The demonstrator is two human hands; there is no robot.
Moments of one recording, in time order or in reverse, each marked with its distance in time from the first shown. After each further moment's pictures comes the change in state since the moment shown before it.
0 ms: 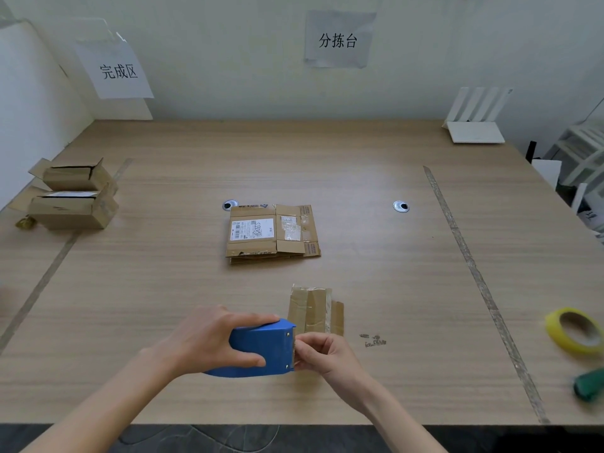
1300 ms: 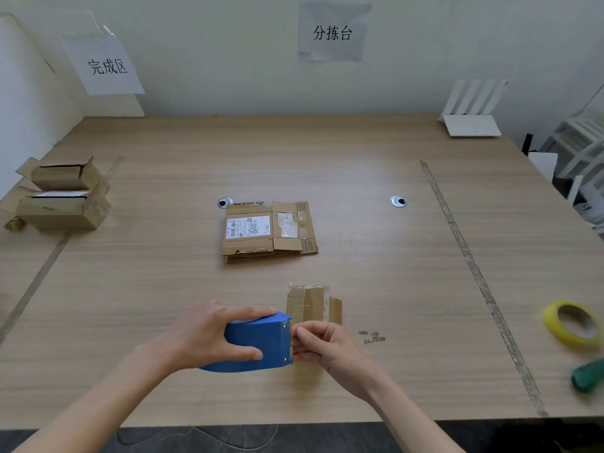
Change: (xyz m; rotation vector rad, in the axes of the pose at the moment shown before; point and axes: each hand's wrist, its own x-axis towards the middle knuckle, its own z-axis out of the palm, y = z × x) left_hand 0.005 -0.010 0.001 -0.097 0.001 -0.026; right_hand 0.007 -0.014 -0.007 0.058 -0.048 0.043
